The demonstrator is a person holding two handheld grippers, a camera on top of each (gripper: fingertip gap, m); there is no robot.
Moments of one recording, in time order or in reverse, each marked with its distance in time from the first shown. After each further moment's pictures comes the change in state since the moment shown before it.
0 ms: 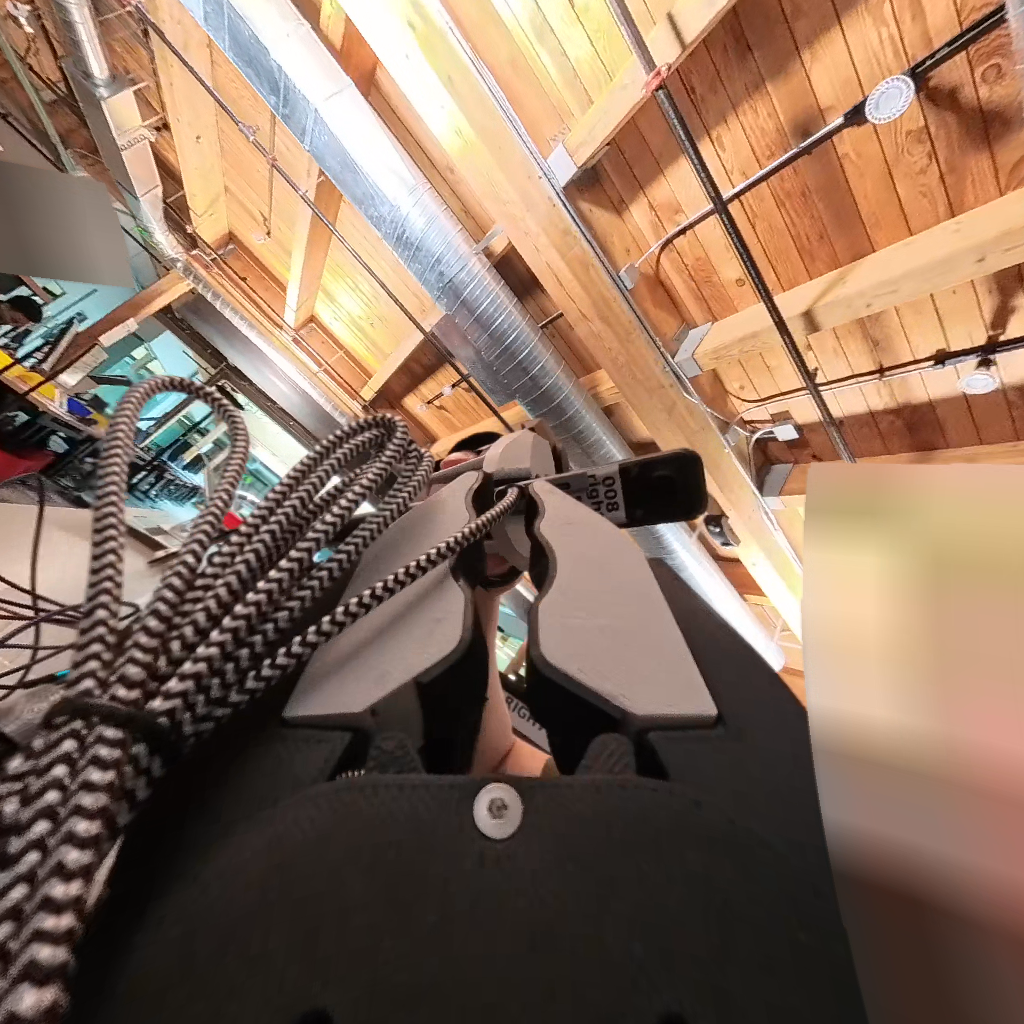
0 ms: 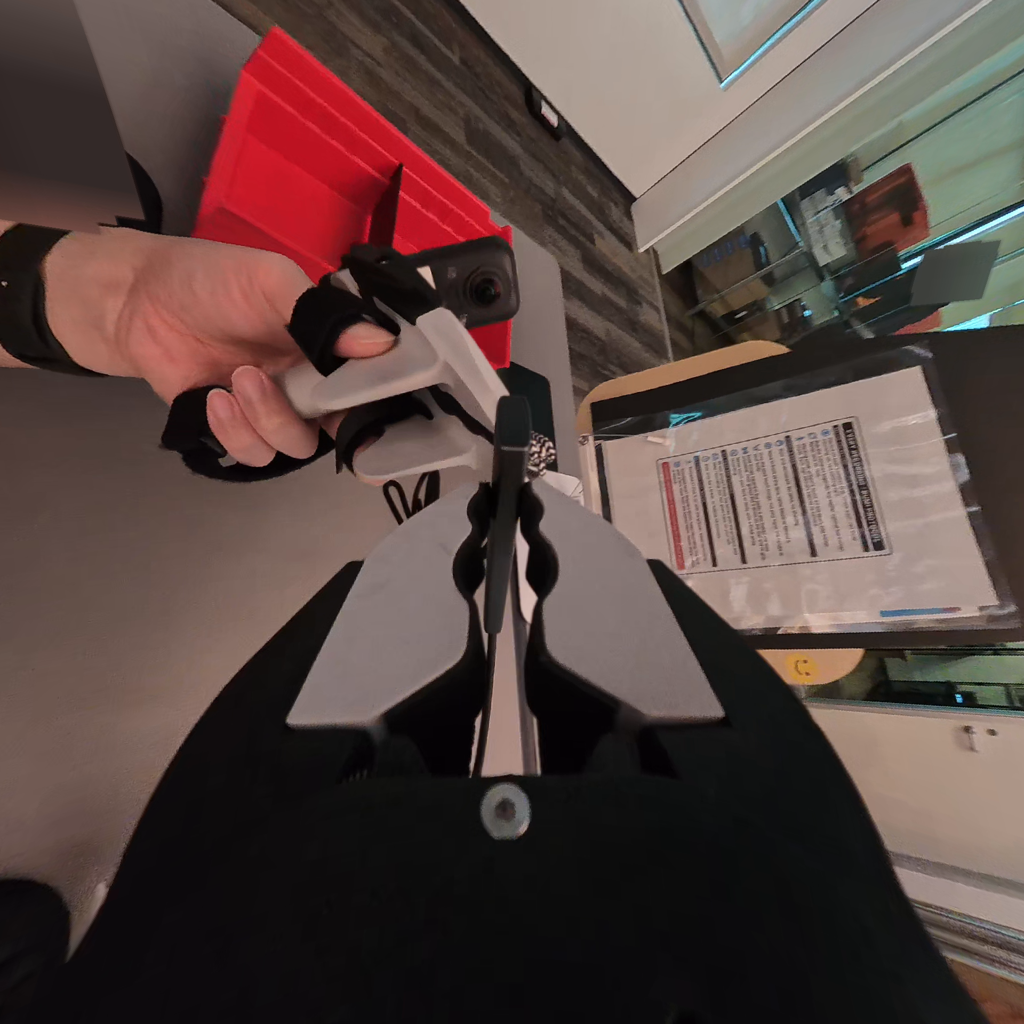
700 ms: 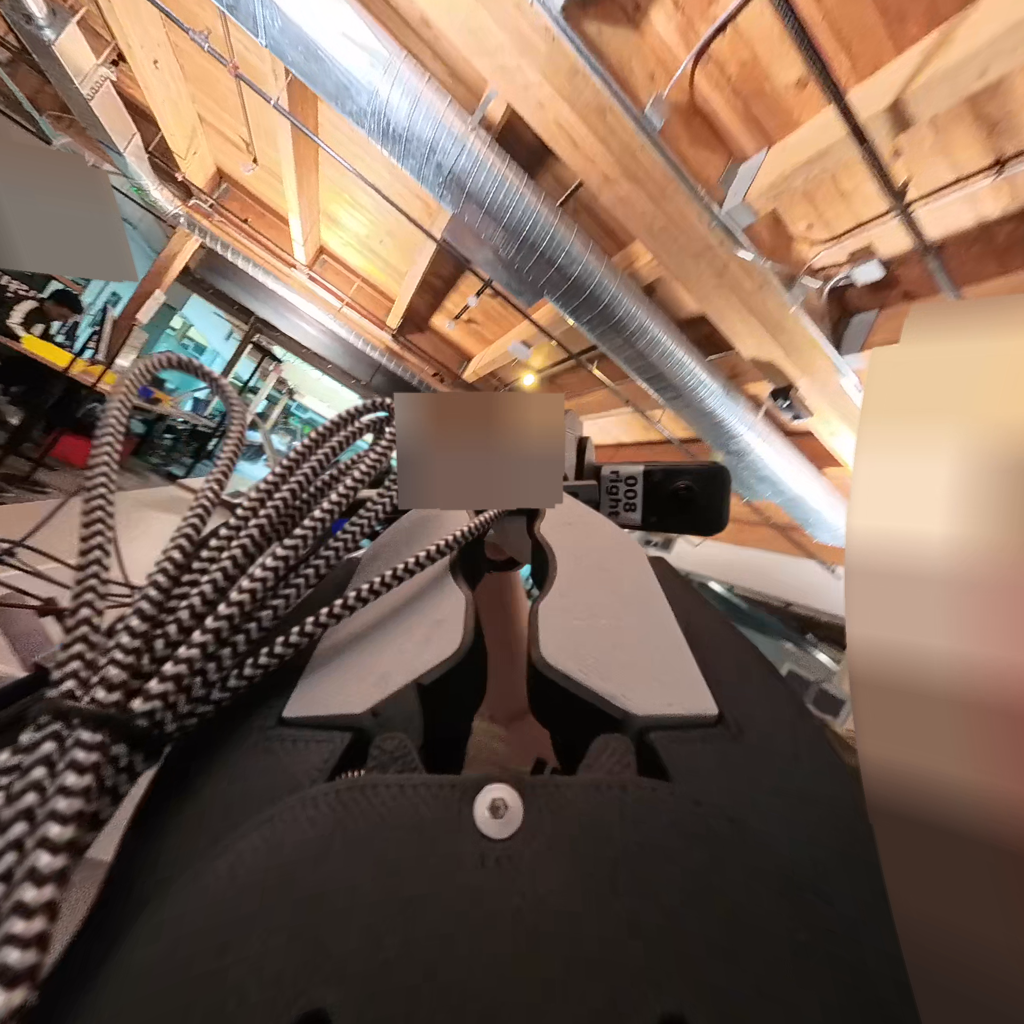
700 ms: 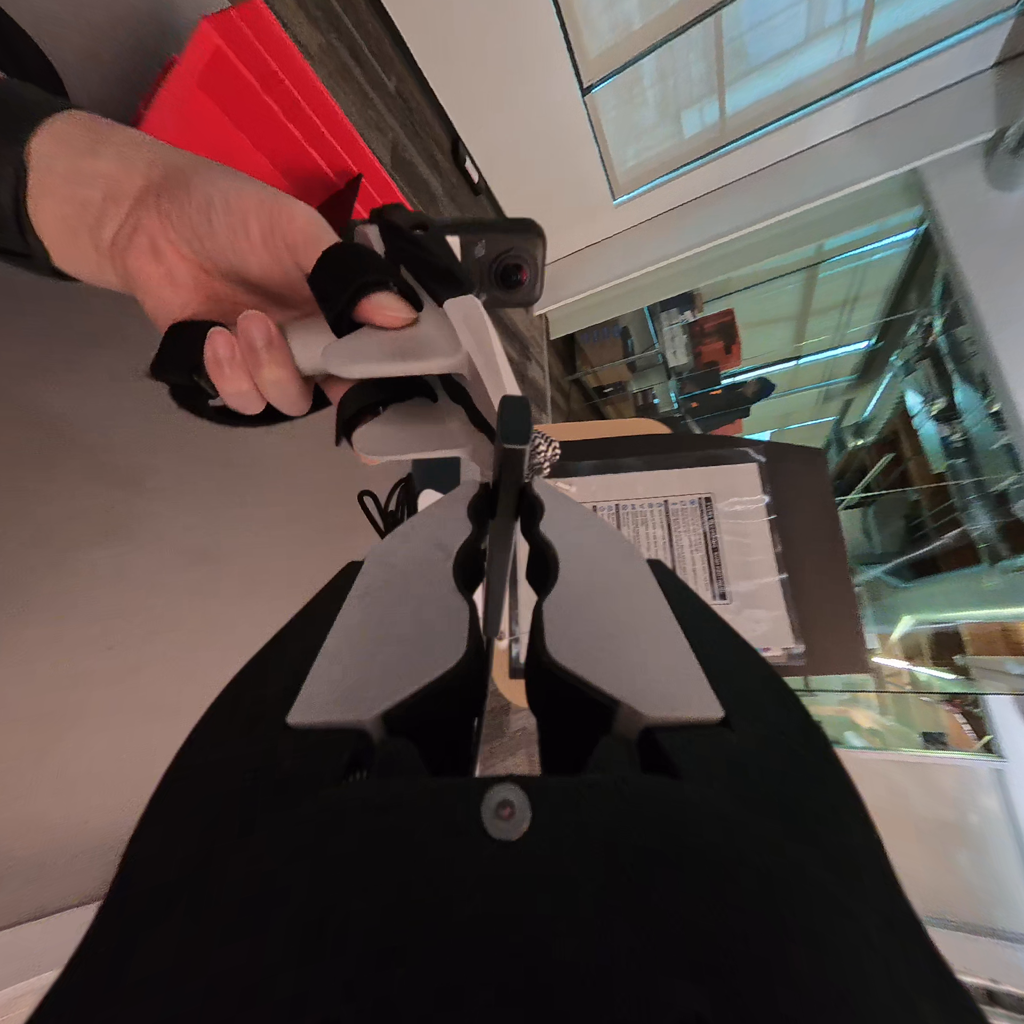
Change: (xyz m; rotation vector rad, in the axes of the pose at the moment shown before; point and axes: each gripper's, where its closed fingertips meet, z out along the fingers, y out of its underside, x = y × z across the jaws) left arm 0.017 0.015 0.001 -0.203 -0.025 0.195; right arm -0.012 -0.013 -0.011 0.073 0.188 -0.283
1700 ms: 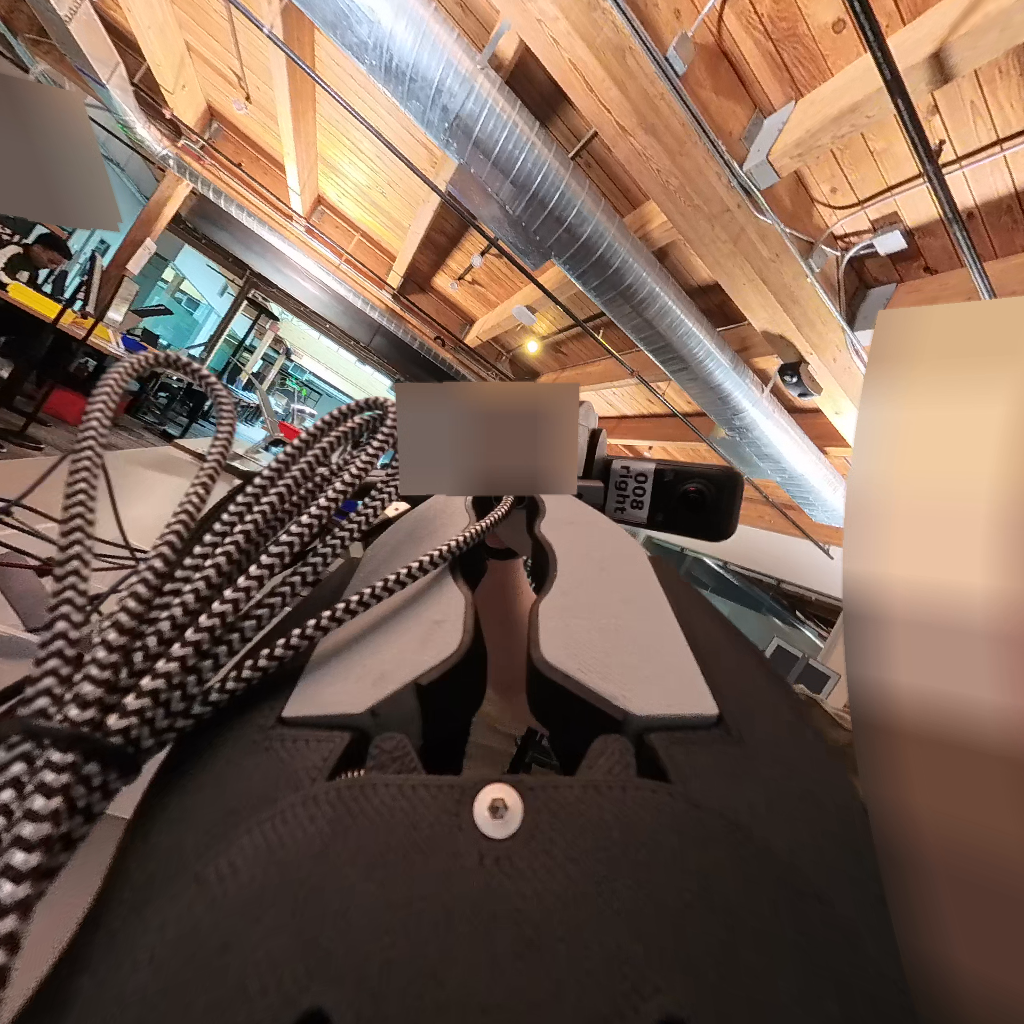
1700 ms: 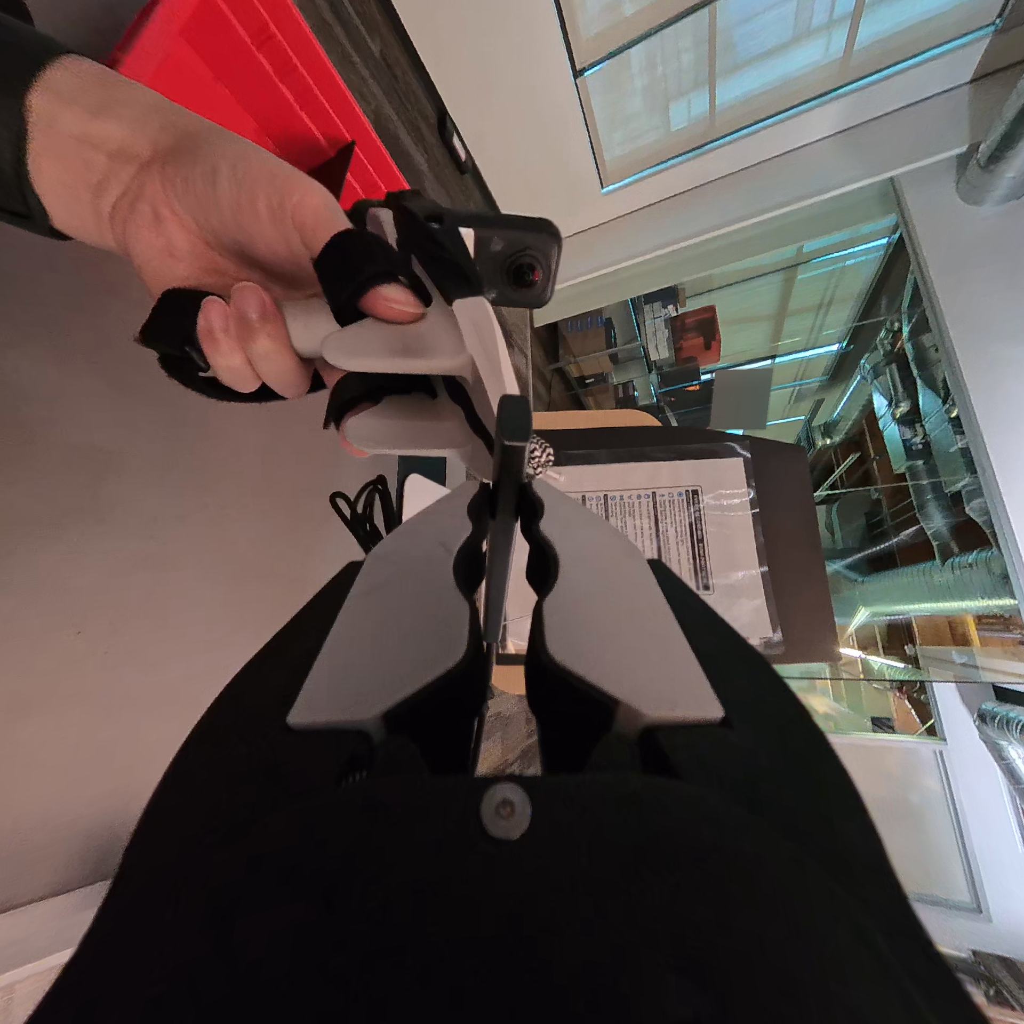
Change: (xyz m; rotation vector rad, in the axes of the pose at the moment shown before) left arm -0.006 0.011 0.001 -0.072 -0.012 -0.023; right arm -0.007 0.005 0.000 -0.029 0.029 -0.050
